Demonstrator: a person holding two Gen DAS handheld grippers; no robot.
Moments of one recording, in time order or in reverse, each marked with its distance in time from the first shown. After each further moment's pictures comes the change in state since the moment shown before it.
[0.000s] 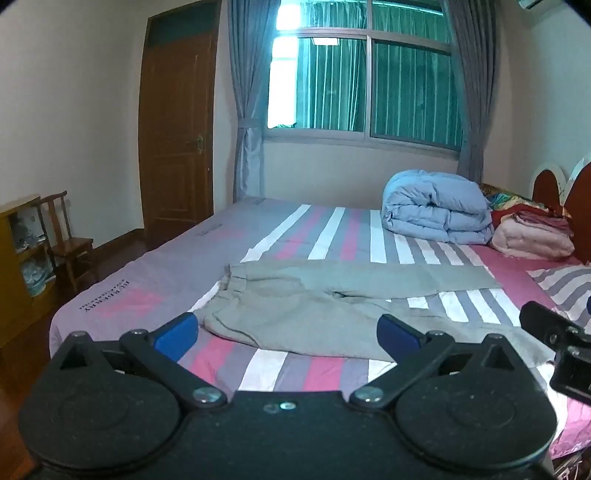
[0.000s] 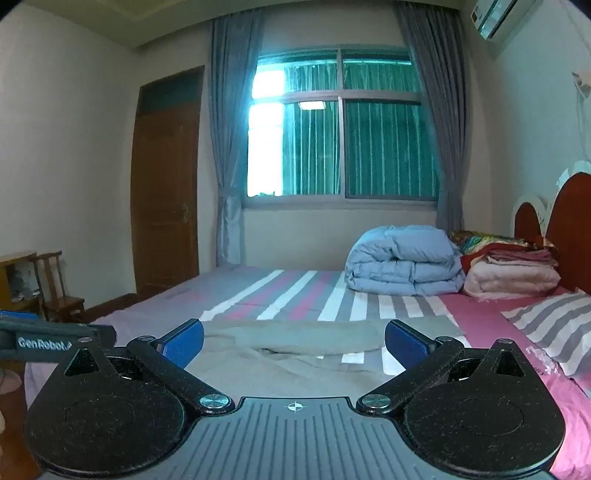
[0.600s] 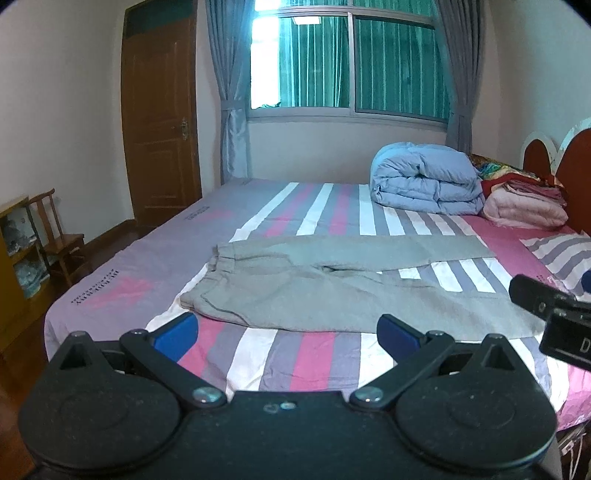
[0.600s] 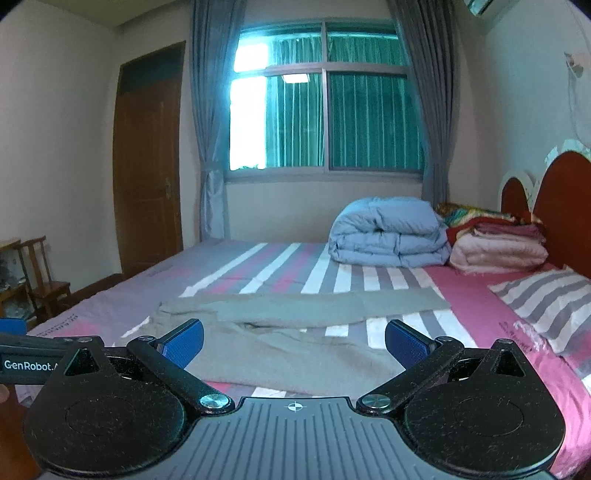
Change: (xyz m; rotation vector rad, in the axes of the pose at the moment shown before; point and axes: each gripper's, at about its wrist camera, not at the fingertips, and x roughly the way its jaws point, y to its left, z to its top) left arm 0.006 -0.016 -0.009 0.067 0.068 -0.016; right arm 0.008 -0.017 -0.002 0.039 0.103 -0.039
